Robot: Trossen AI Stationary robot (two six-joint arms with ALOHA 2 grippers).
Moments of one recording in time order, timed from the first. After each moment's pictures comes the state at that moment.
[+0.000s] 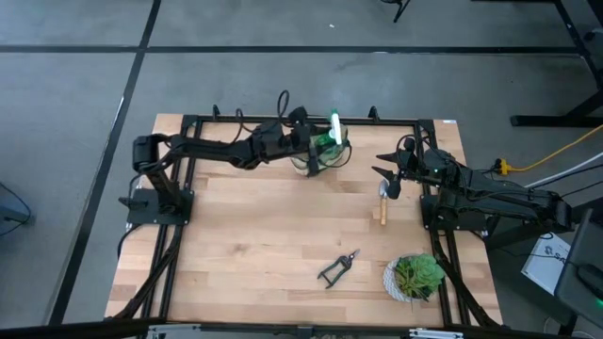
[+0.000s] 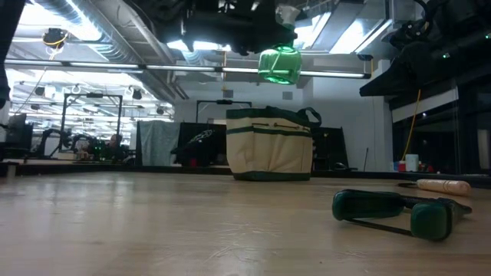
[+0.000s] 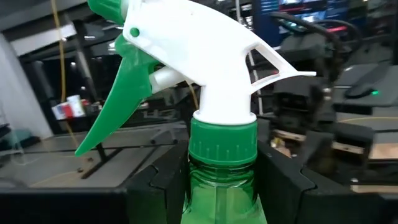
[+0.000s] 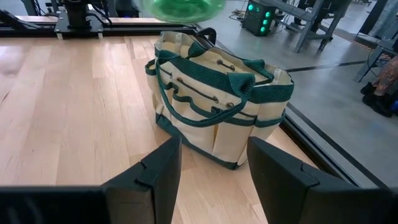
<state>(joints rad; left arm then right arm) 0.27 1.72 1.11 0.70 -0.03 0.19 -0.33 0.48 0.29 -0.13 0.07 -0.09</state>
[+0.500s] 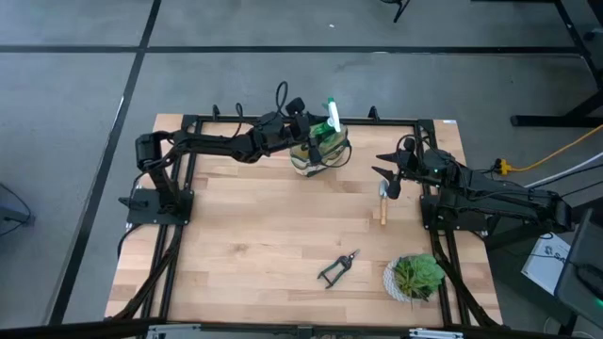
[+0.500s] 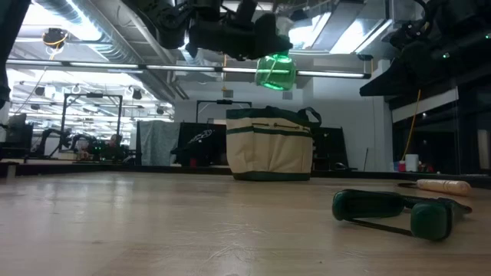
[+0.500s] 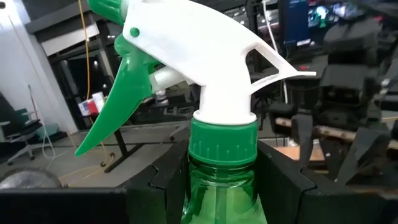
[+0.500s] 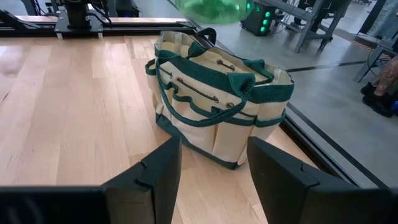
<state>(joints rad) 0.33 1.75 1.13 0.70 -0.04 0.21 -0.33 0.48 0.29 -0.13 0.07 -0.09</state>
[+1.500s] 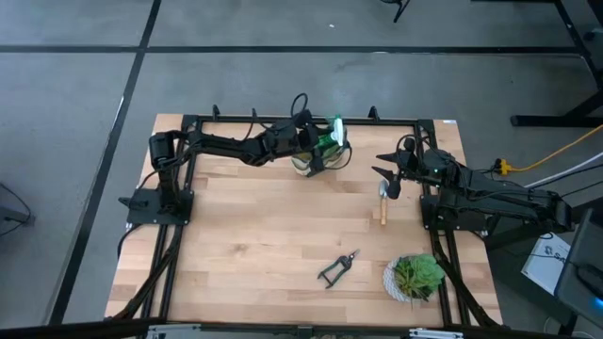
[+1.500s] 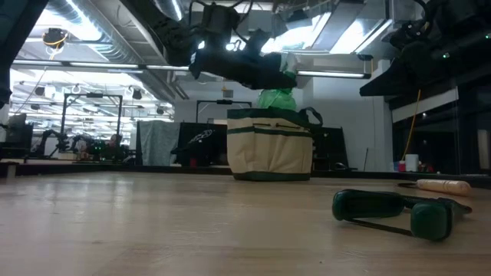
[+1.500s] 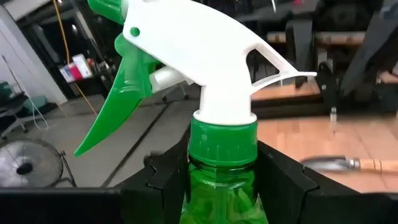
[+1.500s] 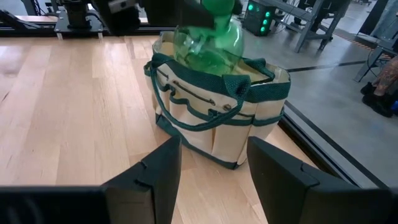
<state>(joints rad) 0.33 1.86 1.13 0.61 -0.03 0.26 -0.33 0.48 0.29 -0.13 0.07 -0.09</state>
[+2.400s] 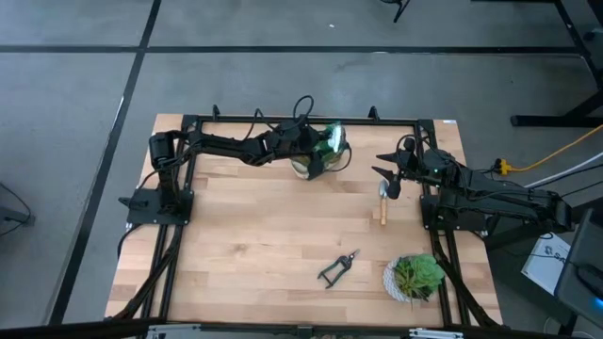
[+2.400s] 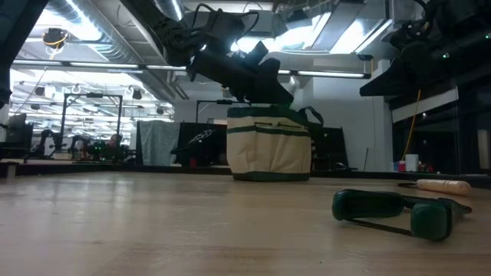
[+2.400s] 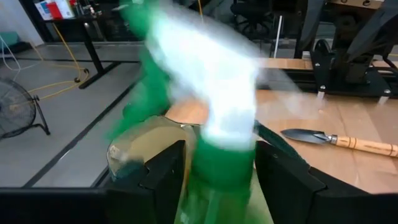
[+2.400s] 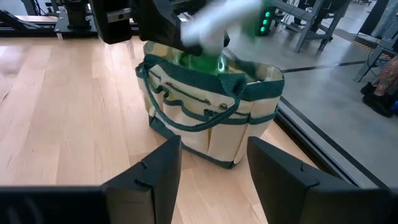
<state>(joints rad) 0.34 1.86 1.13 0.47 -0.03 0.09 -0.33 0.48 0.29 -0.13 0.07 -0.09</state>
